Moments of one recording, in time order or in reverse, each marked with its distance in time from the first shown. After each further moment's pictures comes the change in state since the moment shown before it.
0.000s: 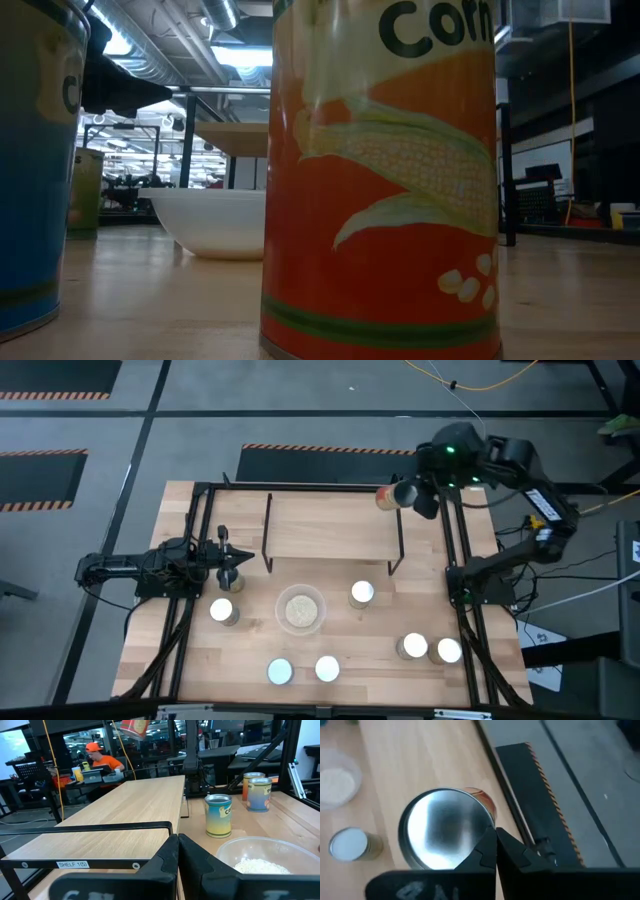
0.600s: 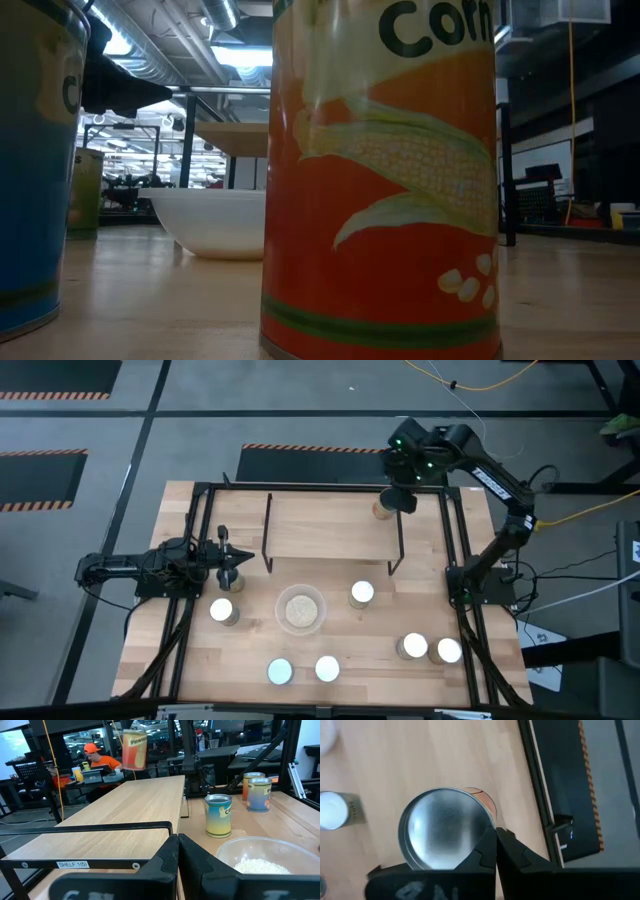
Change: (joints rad) left arm 0.000 0.000 0.000 0.000 0.000 0.000; right arm -0.128 0.259 0.038 -0.112 -0.085 -0.122
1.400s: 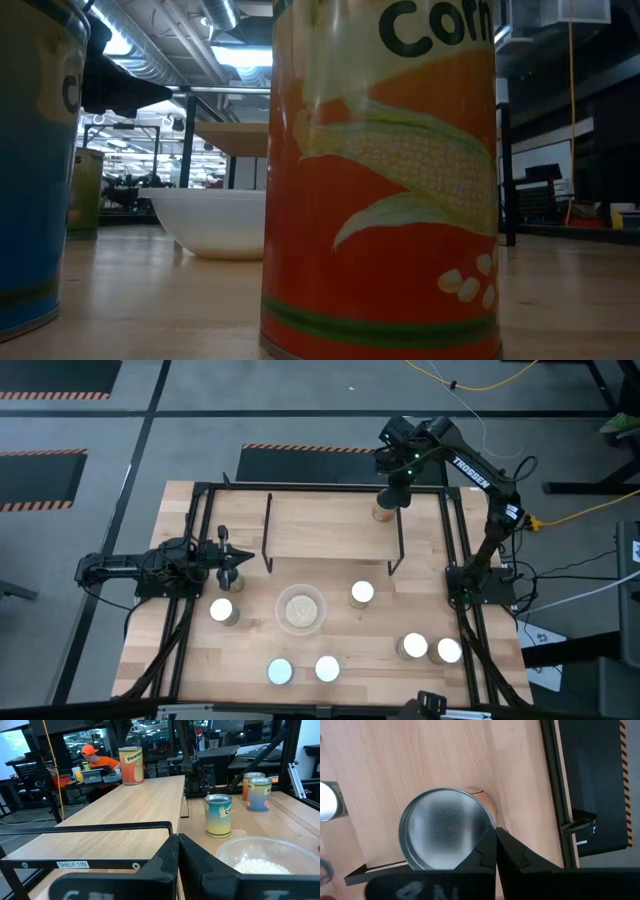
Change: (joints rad) left arm 0.000 0.000 0.000 0.000 0.000 0.000; right arm -0.096 0.112 0.000 -0.016 -0.095 -0.104
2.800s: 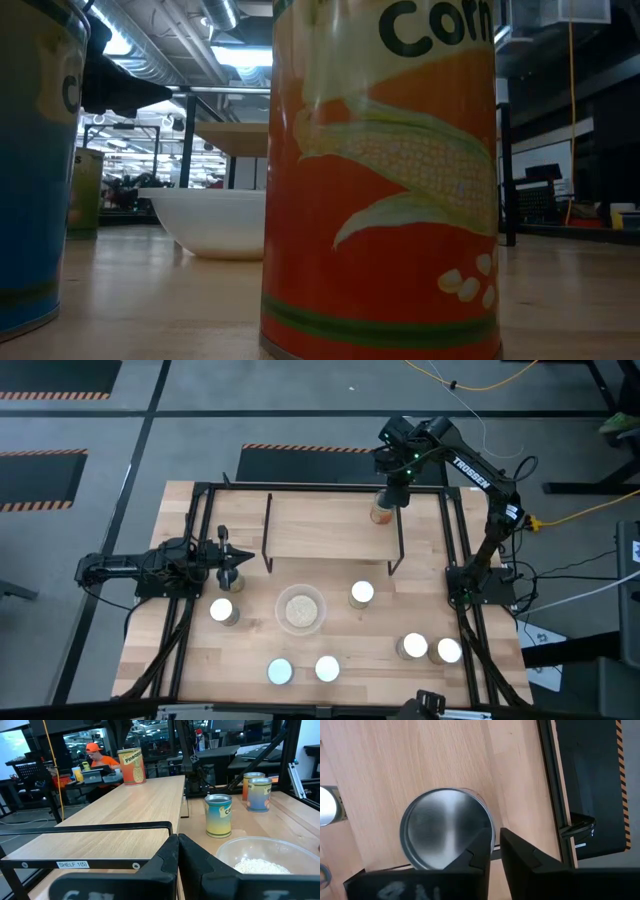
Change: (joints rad) left arm 0.000 0.000 0.000 0.000 0.000 0.000; right arm 0.000 -0.001 0.000 0.018 0.000 0.005
